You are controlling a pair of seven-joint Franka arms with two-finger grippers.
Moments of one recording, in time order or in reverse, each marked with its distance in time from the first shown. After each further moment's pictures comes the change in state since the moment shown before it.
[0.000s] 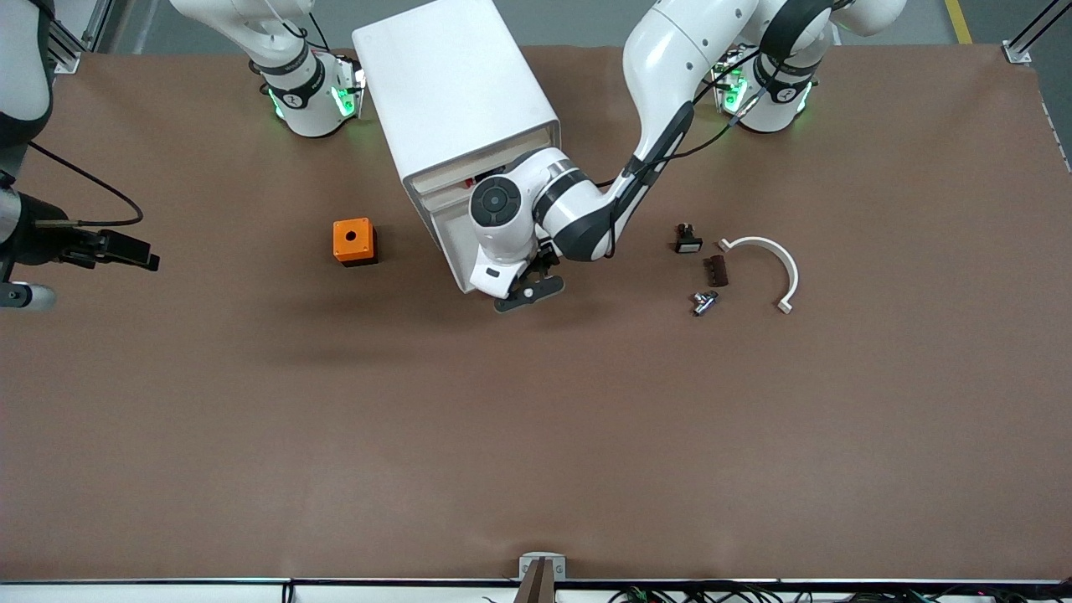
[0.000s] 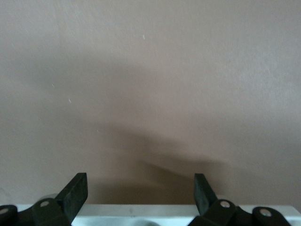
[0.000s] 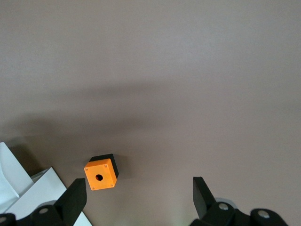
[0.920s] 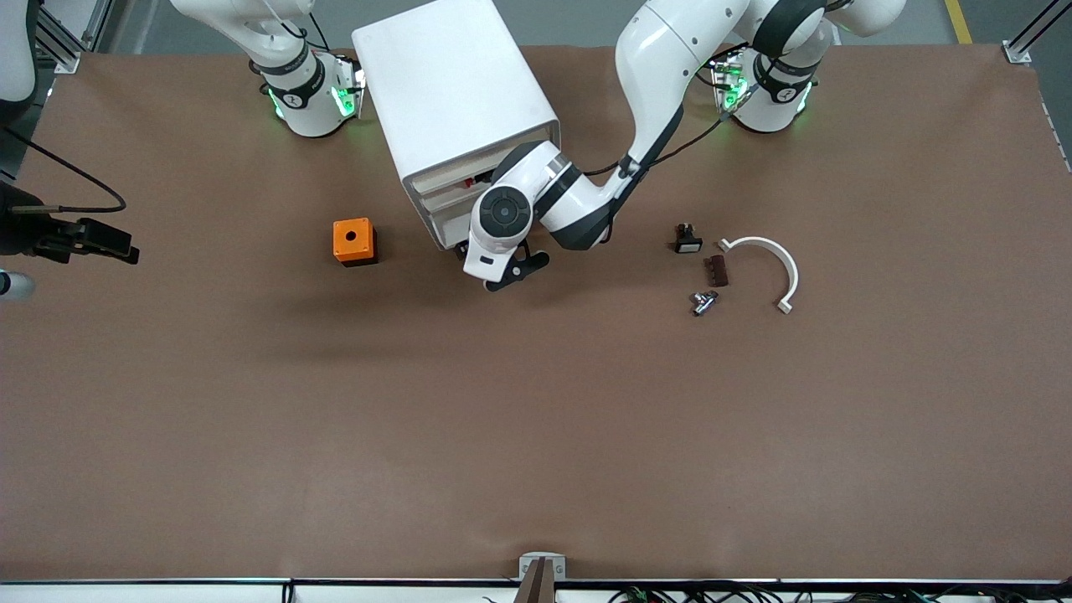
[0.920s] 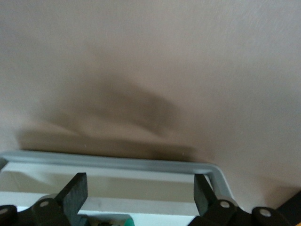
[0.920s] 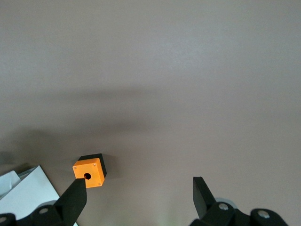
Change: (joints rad) left arm -0.018 0.000 -0.031 -0.030 -0.357 0.001 0.000; right arm -0.008 -0.007 0.015 0.036 -0.053 -0.020 -0.035
